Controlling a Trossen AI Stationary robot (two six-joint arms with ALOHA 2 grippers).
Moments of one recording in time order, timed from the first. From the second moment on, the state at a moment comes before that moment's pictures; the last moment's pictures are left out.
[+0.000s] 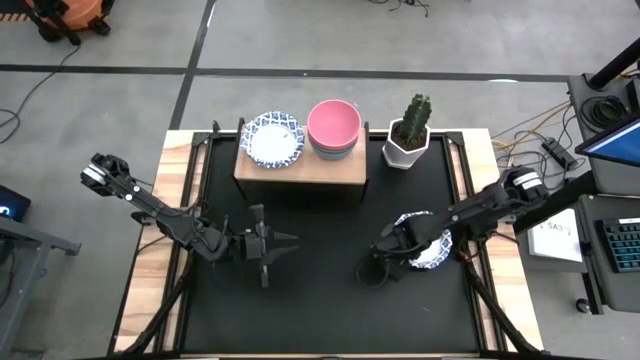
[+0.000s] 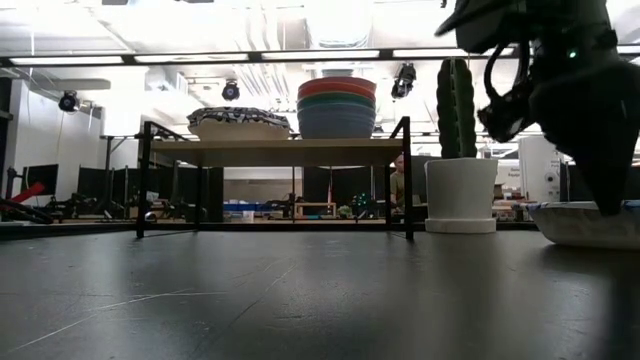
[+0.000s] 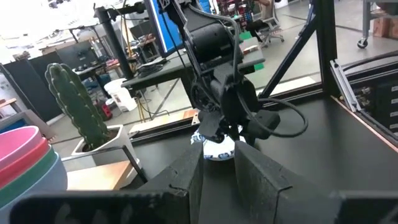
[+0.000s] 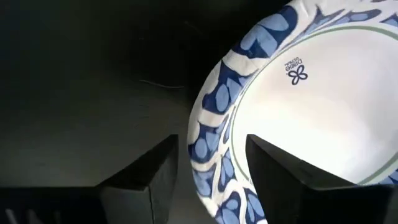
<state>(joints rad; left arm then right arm) -0.54 1.19 0.69 0.43 -0.67 0.25 0.30 1.59 0.98 -0.99 -0.12 1.02</state>
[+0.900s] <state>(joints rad) -0.50 1.38 0.77 0.53 -0.56 0.15 0.31 1.52 1.22 -0.75 -0.24 0.38</state>
